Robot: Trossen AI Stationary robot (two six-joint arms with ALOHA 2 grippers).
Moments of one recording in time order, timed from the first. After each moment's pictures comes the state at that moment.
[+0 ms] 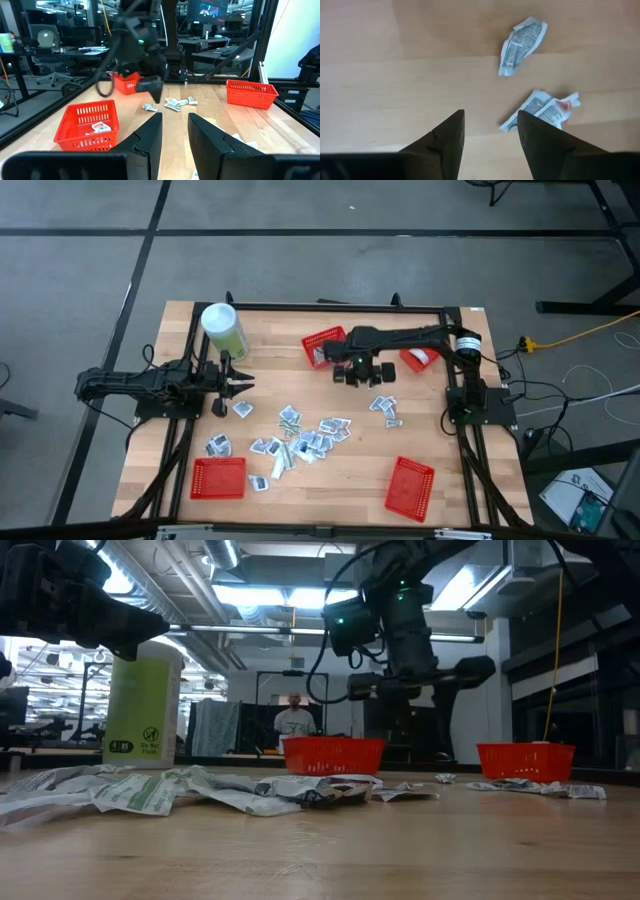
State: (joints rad) left arm 0.00 0.03 0.01 0.03 -0.09 -0.02; right arm -0.20 1.98 1.54 -1.23 -0.10 1.36
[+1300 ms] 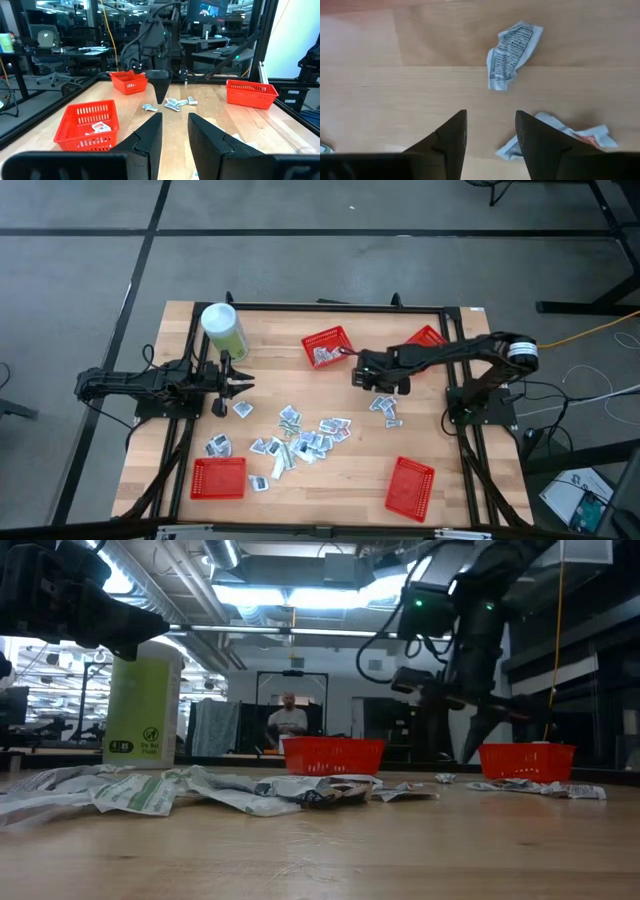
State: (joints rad) left arm 0.00 0.03 0.01 0.03 -0.09 -0.02; right arm -0.16 1.56 0.88 -0.57 -0.04 1.46
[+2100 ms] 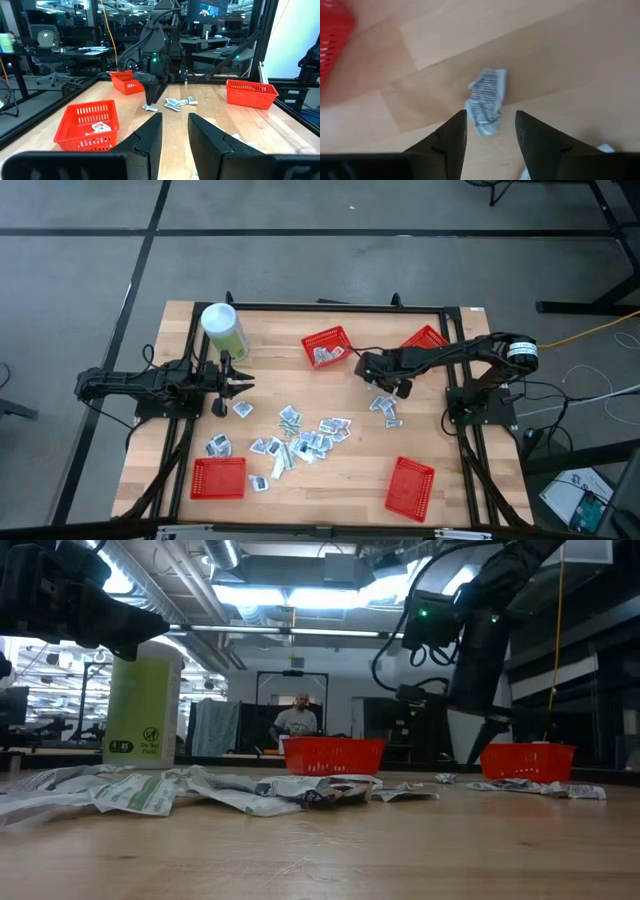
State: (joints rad) left arm 0.00 0.03 0.01 0.03 -0.09 -0.02; right arm -0.16 1.56 0.84 -0.54 0.12 1.77
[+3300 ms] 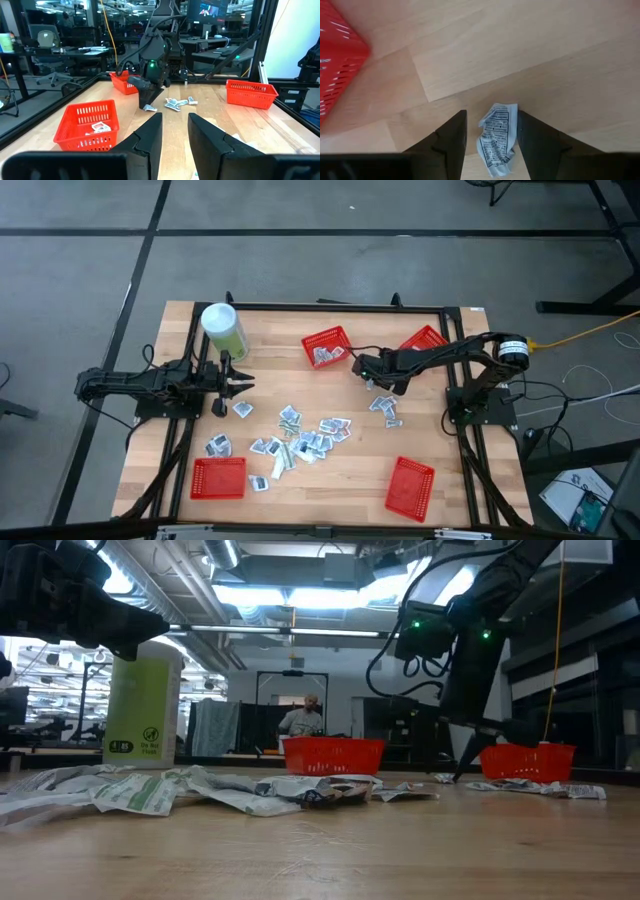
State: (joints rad) left arm 0.00 0.03 0.01 0.03 -0.09 -0.02; right arm -0.17 1.65 0.84 -0.46 0.25 1.75
